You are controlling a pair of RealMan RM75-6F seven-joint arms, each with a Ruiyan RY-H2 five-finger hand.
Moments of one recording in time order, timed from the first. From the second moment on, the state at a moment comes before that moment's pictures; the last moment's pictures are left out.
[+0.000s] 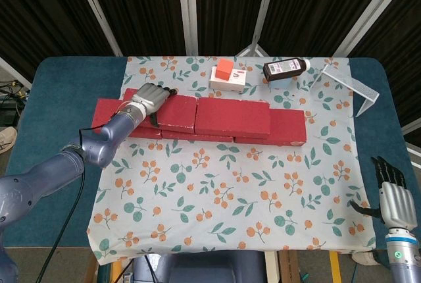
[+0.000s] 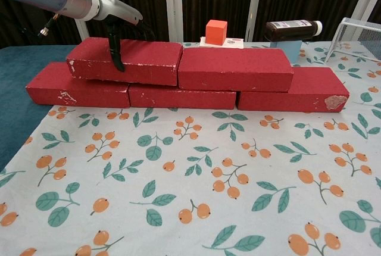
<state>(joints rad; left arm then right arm) -1.39 -1.45 0.05 -1.01 0.64 0.32 0.23 0.09 -1.16 0.12 -1.68 -1.23 1.34 0.01</state>
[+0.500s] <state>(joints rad) -1.43 -1.44 0.12 -1.04 0.56 0.36 0.26 0.09 -1.15 0.12 -1.67 -1.24 1.34 0.03</state>
